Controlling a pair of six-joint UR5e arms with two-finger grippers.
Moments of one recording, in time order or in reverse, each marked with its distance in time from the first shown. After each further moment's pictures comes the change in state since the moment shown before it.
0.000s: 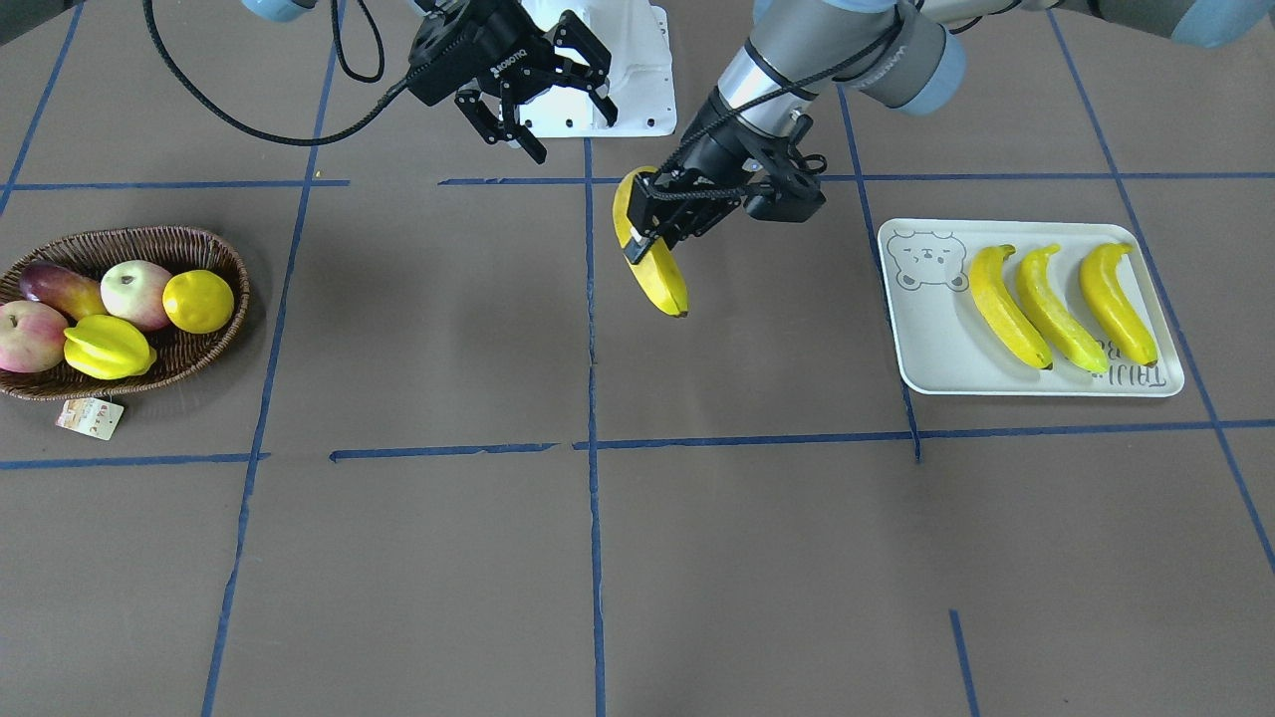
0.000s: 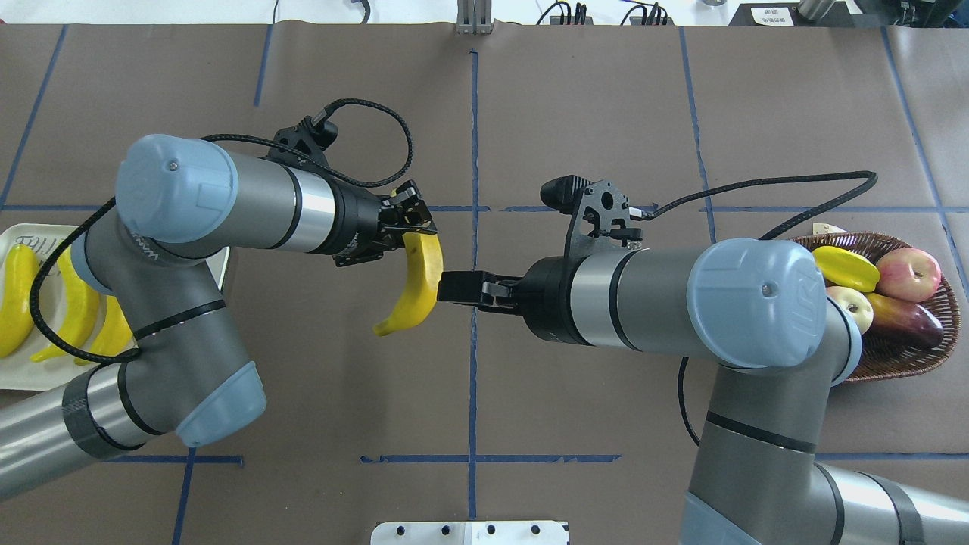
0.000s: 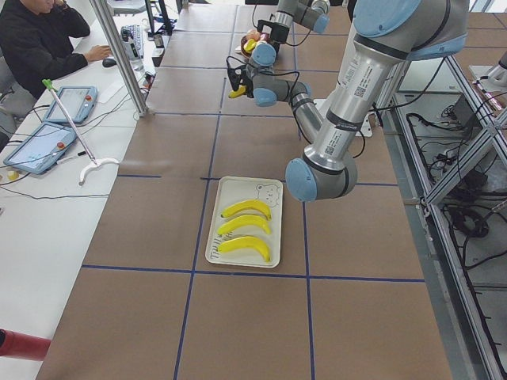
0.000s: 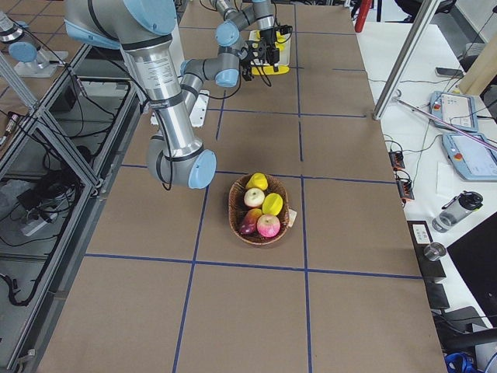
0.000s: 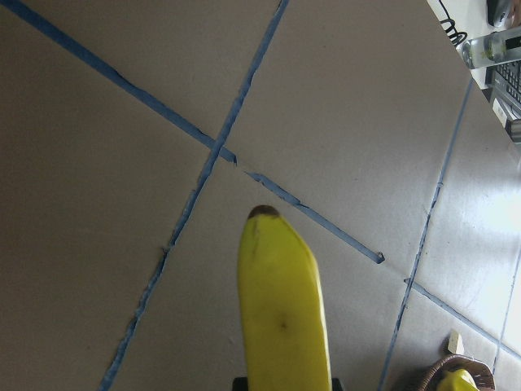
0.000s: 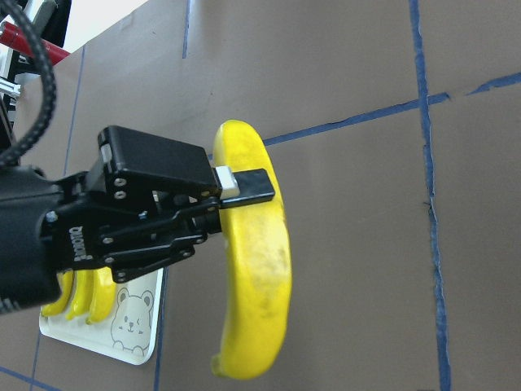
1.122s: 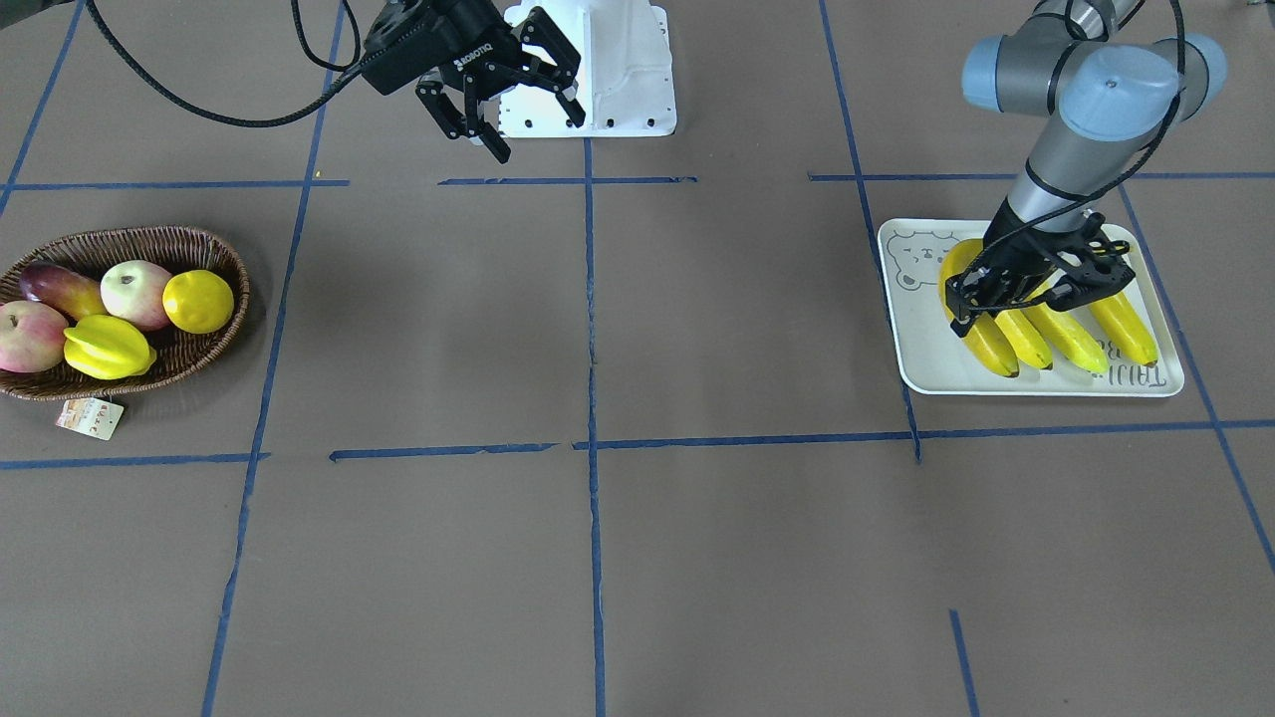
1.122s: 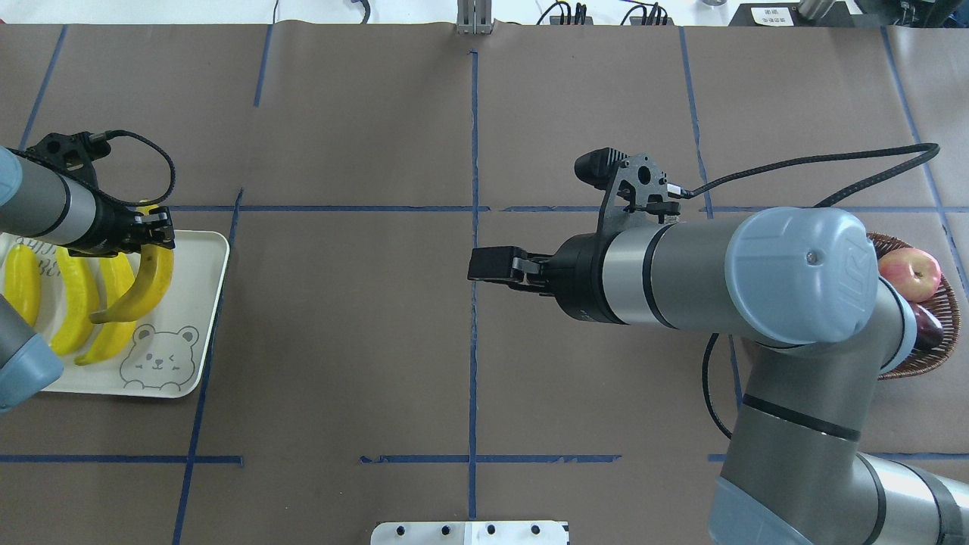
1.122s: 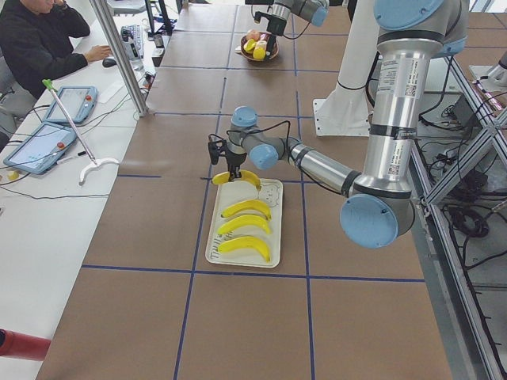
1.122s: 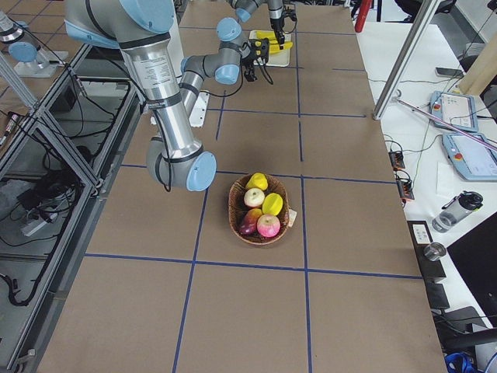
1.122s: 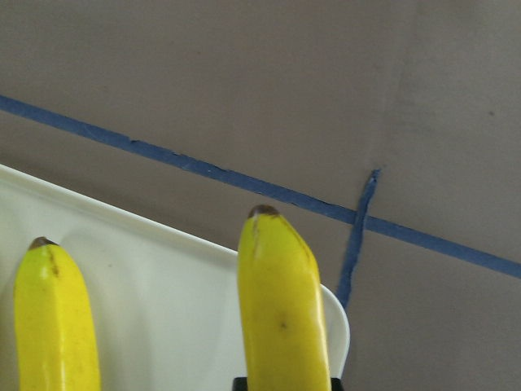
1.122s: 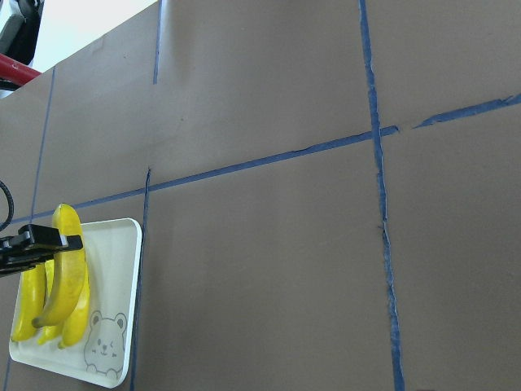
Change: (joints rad) left arm -0.216 0.420 0.013 0.105 -0.057 0.439; right arm 0.046 -0.017 0.048 -0.092 0.015 0.000
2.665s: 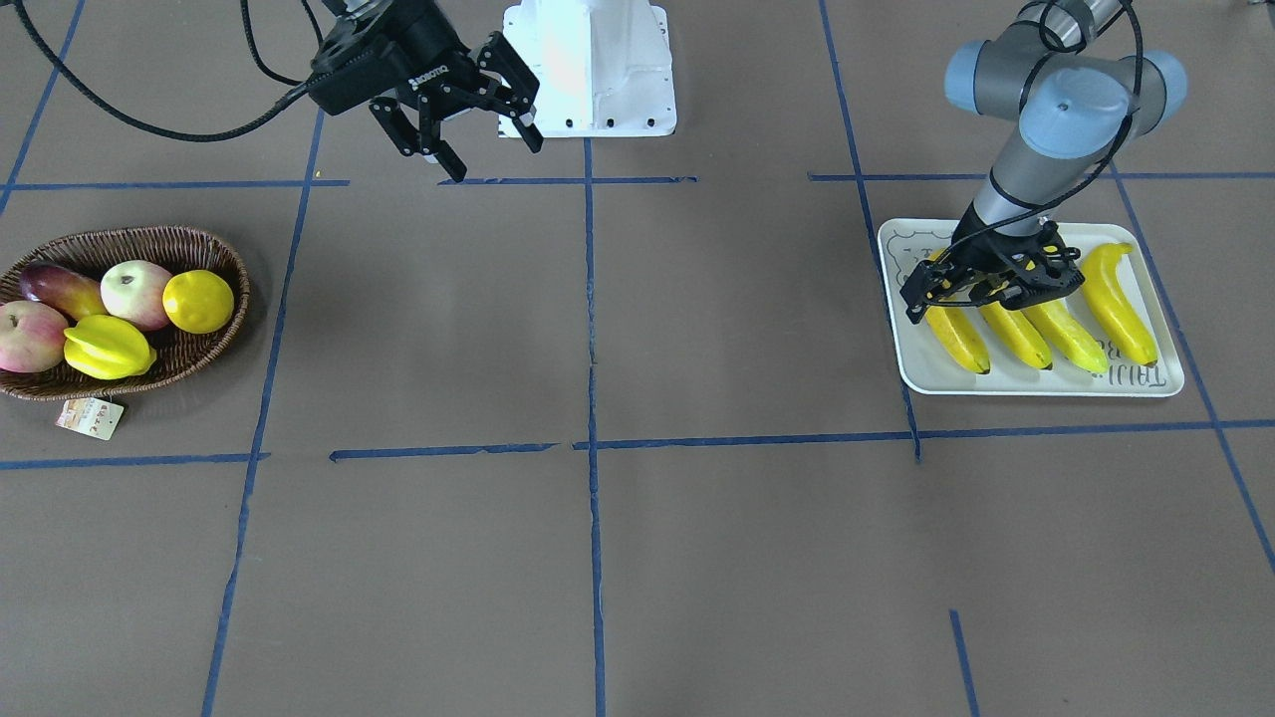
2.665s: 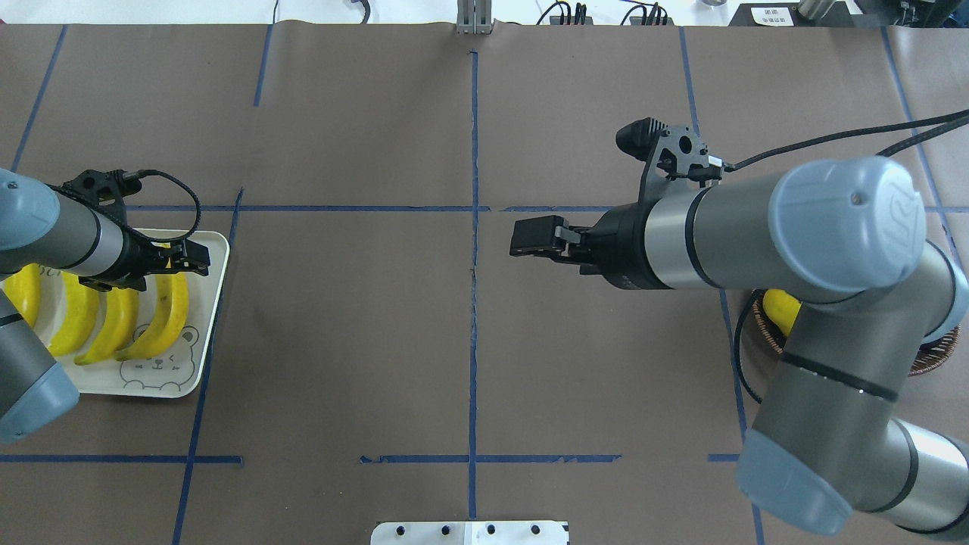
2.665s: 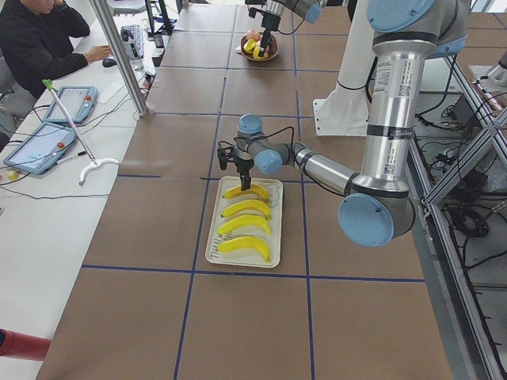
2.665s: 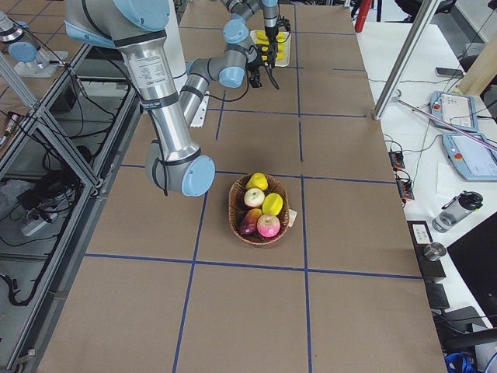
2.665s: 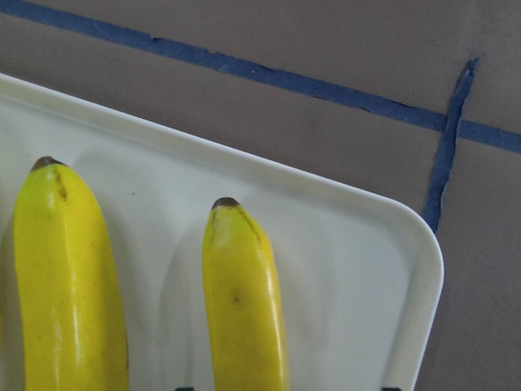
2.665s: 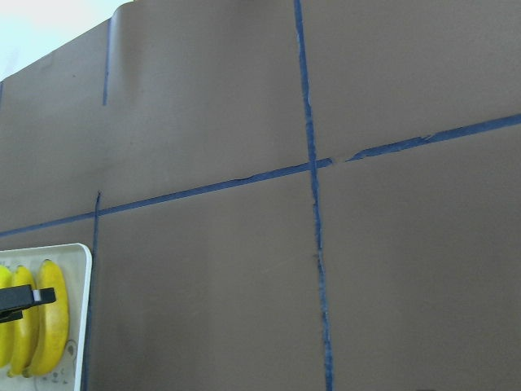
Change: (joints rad) left arm 0.073 0.007 -0.007 -0.012 -0.021 0.008; right arm 0.126 -0.039 0.011 -0.074 0.125 -0.039
